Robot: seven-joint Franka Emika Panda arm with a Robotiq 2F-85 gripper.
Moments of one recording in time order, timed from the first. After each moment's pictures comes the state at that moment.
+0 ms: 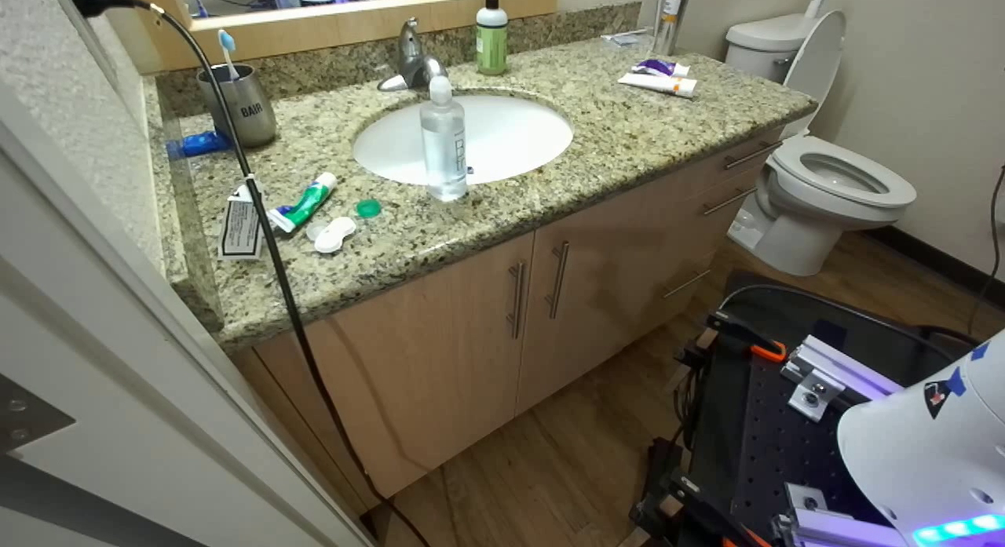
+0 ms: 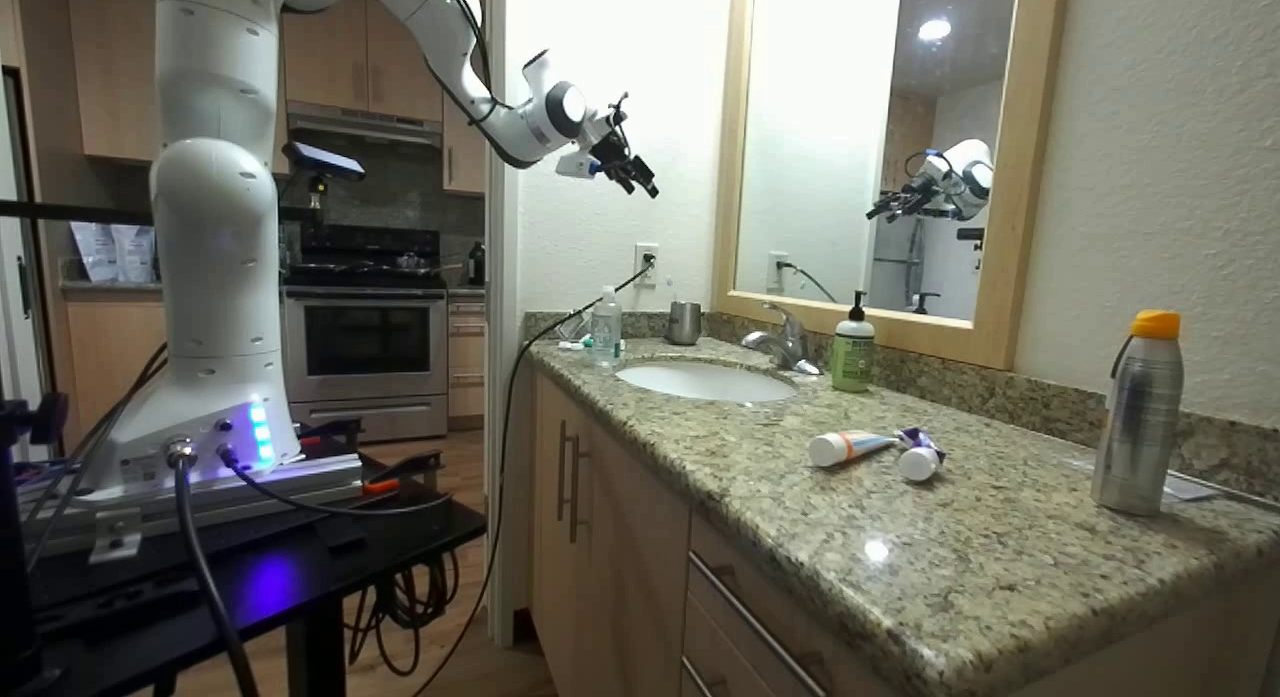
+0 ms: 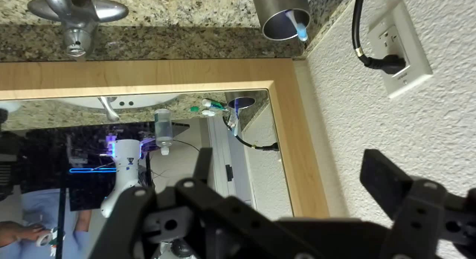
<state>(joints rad) -0.26 0.07 0.13 -2.02 -0.40 3.04 0.58</state>
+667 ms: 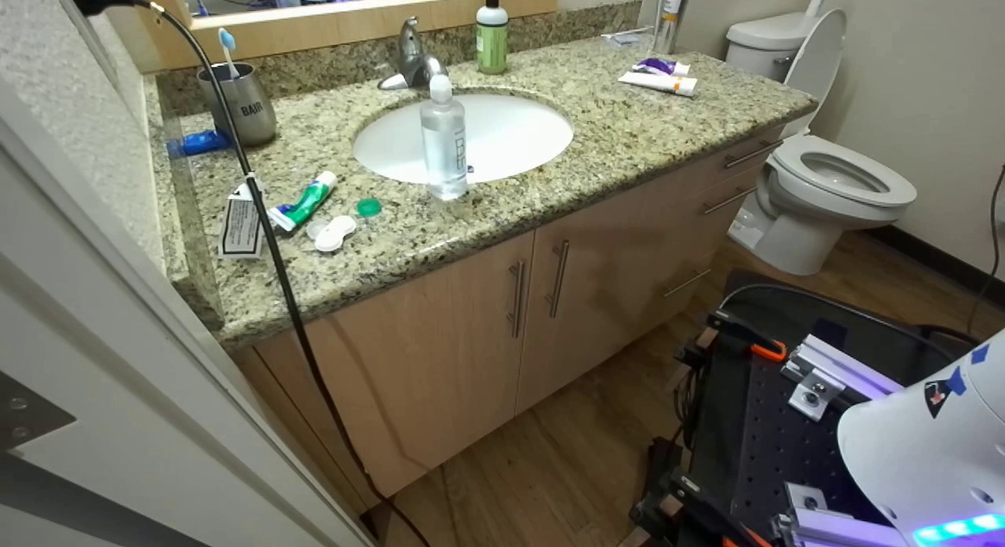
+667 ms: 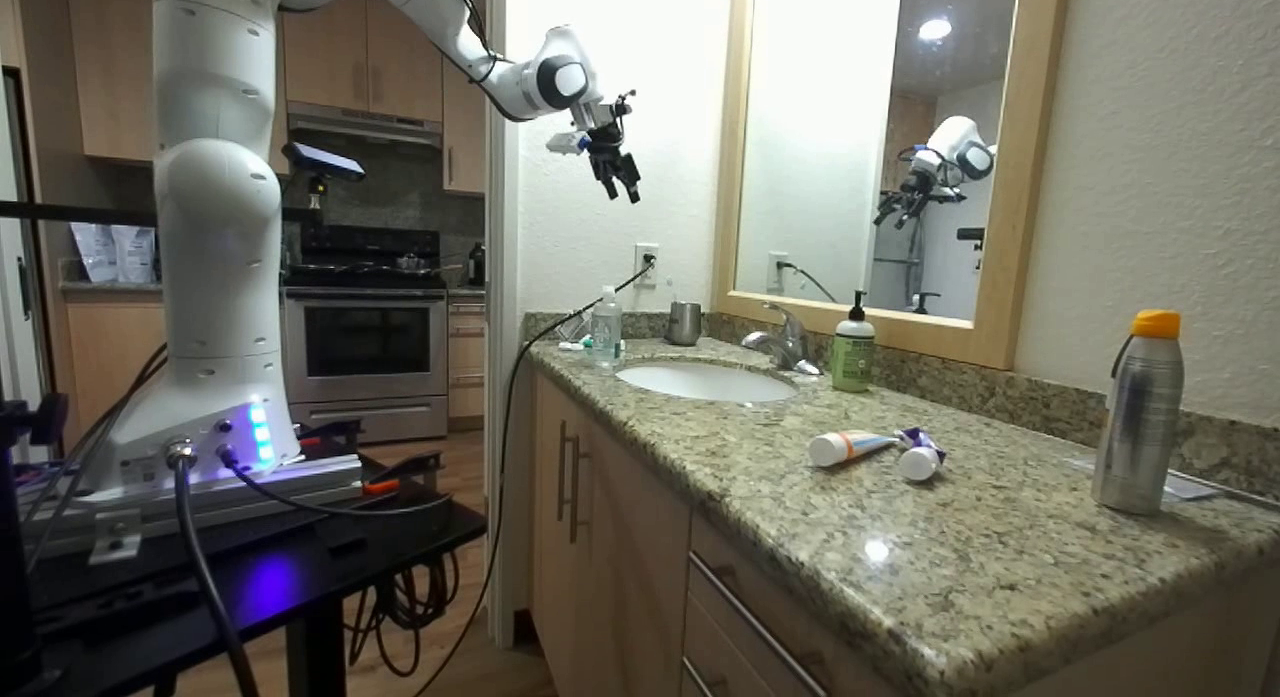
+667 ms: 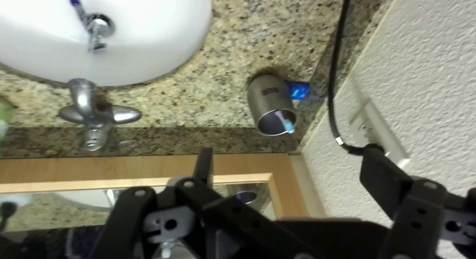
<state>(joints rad) -0.17 0.06 0.09 -1.85 -0.04 2.48 0.29</state>
